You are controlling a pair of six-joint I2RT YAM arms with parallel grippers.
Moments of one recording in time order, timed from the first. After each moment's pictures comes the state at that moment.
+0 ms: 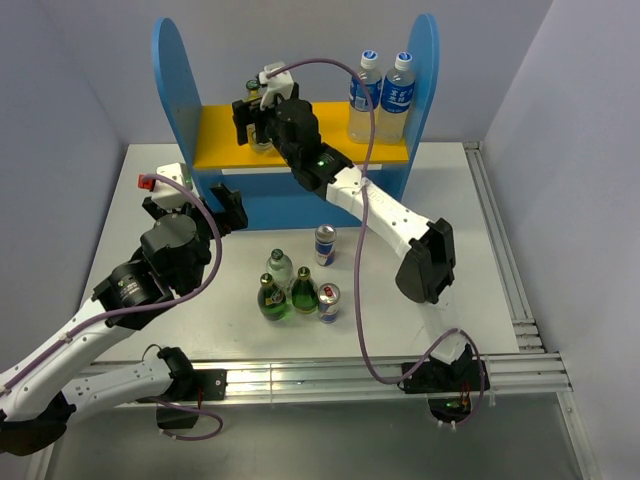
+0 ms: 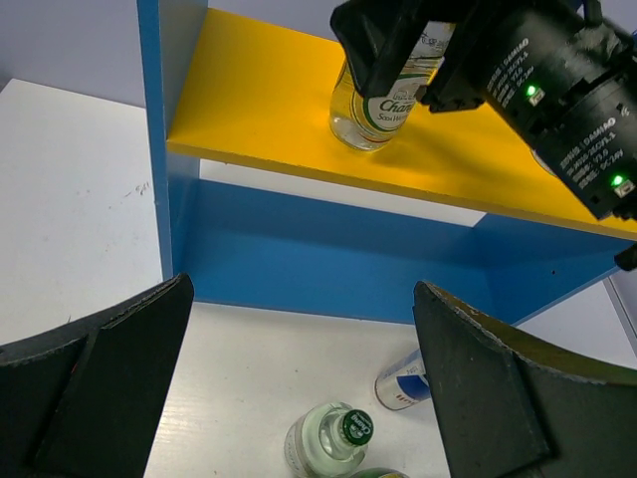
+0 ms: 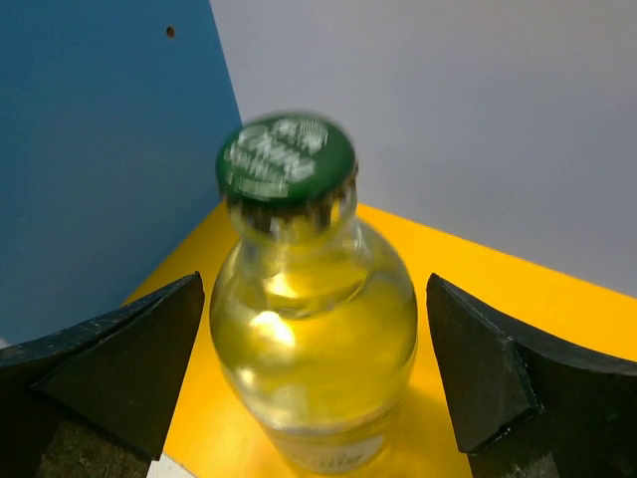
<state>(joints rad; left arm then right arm) -0.90 0.86 1.13 -0.39 -0.88 -0.41 0.77 2.11 2.19 -0.03 0.25 0.06</state>
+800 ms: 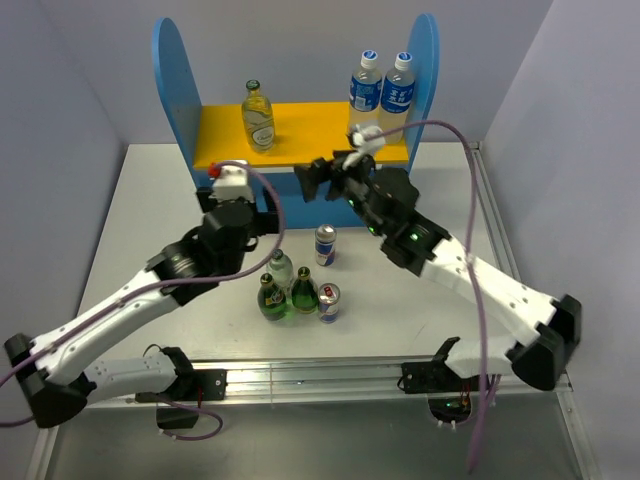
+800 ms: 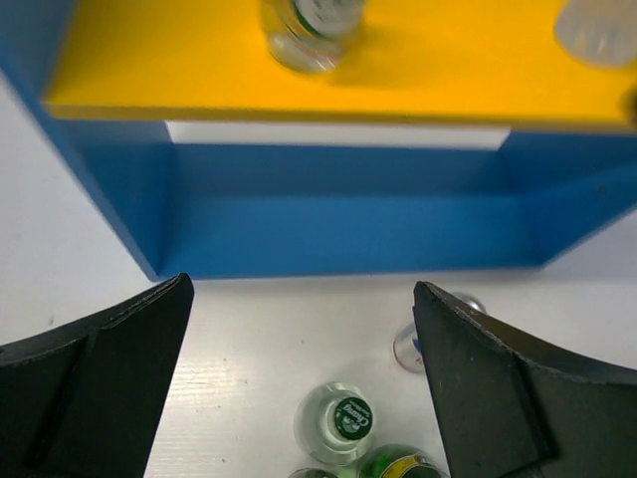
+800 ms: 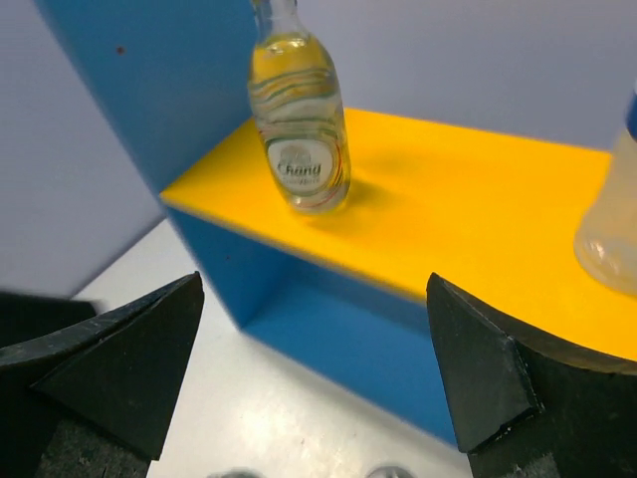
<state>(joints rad) -0.90 1.03 1.13 -0.36 -0.80 -0.37 0.80 1.33 1.27 0.15 0.24 0.13</state>
